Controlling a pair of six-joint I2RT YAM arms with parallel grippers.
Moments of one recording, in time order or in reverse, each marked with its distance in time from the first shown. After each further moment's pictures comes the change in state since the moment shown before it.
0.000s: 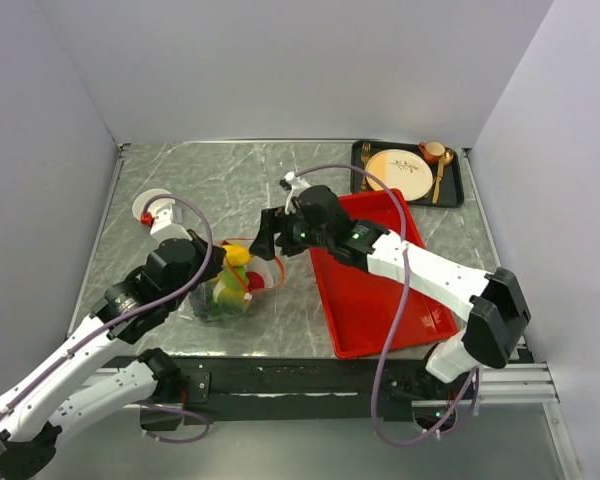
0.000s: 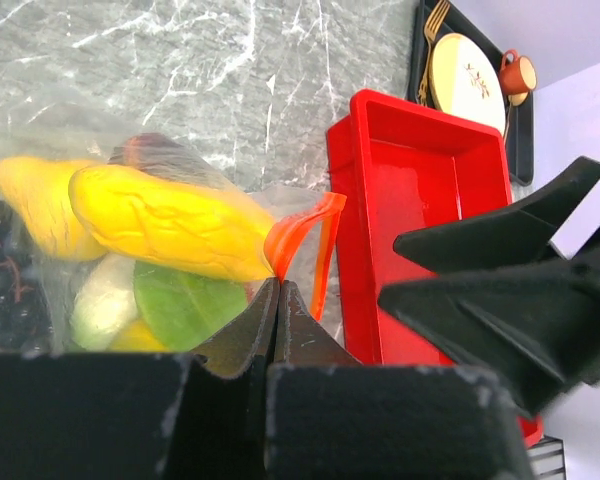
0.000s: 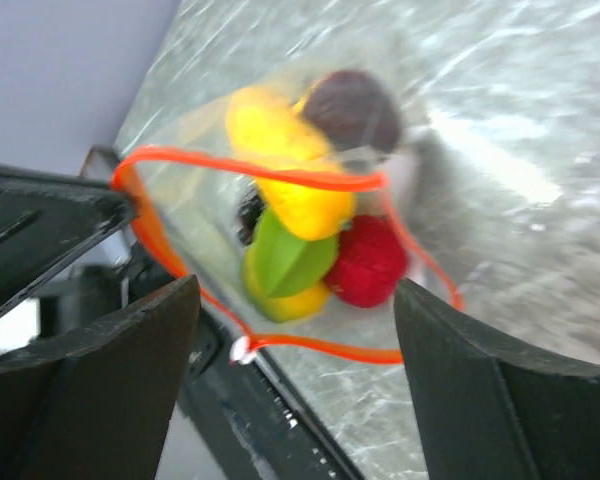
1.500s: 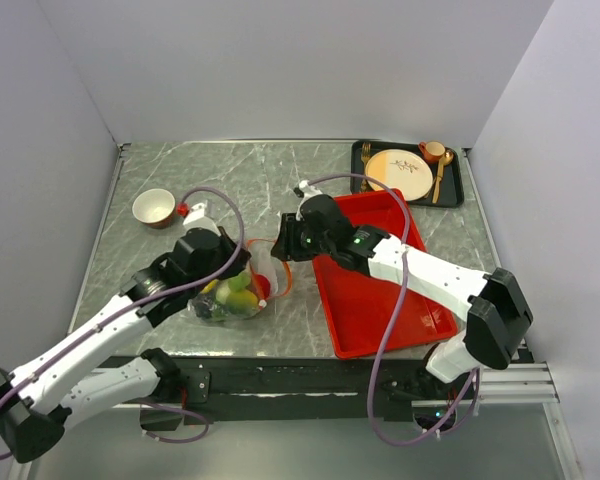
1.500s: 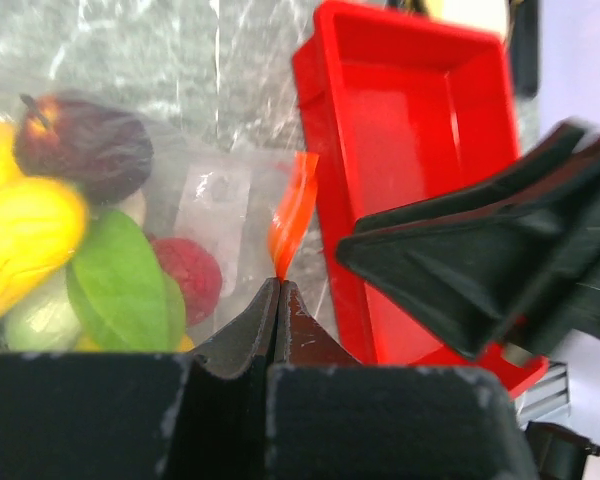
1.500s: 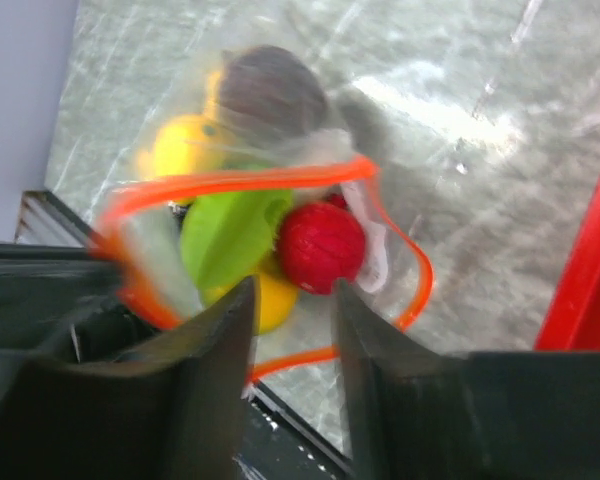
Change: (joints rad) left arm -0.006 0.182 -0.008 0.117 0.178 0.039; right arm -0.012 -0.018 -0.072 -0.049 0.140 0.097
